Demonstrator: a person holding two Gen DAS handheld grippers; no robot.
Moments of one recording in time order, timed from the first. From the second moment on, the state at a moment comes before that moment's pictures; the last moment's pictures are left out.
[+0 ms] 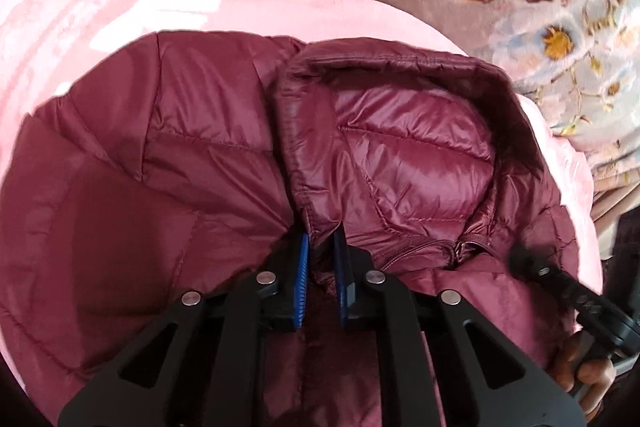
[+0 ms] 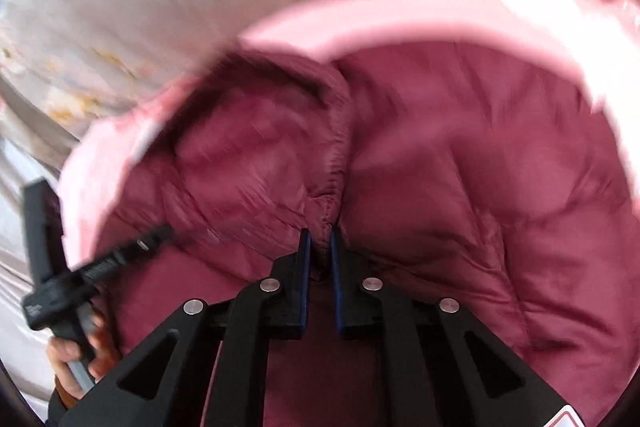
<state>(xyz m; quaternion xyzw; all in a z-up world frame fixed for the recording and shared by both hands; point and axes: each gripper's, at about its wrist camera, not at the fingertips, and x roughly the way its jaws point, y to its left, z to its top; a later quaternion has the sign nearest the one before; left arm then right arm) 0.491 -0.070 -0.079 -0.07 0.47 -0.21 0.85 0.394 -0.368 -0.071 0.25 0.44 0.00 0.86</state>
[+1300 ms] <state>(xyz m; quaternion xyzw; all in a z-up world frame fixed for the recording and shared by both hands) 0.556 -0.076 -0.064 -0.04 0.46 -0.15 0.87 0.468 -0.362 -0.051 0.14 0.42 -0.05 0.89</state>
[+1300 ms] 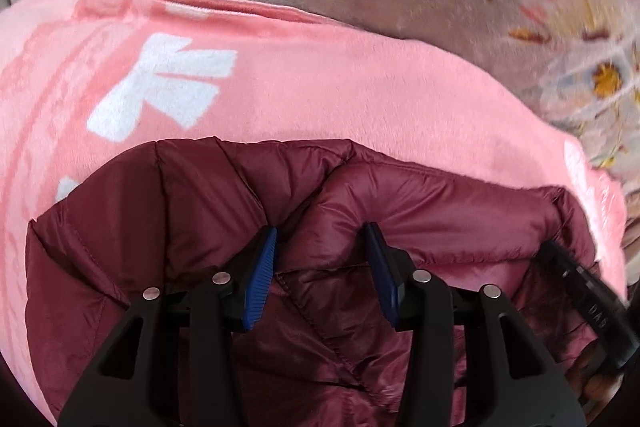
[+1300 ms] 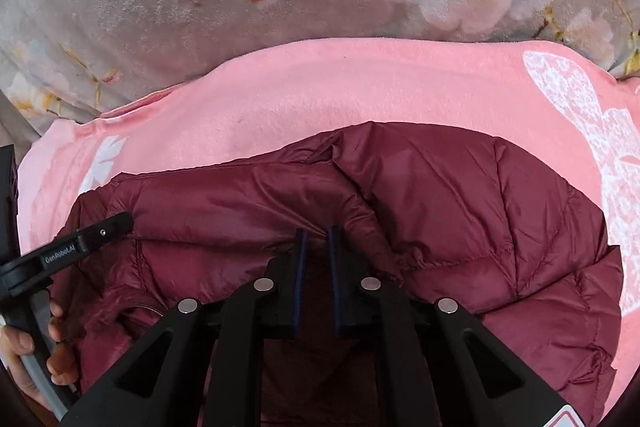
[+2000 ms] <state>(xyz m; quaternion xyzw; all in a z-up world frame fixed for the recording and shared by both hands) 0.548 -0.091 -0.072 0.02 0.41 -0.14 0.90 0.465 -0.352 -0.066 0.10 0.39 -0.06 0.91</state>
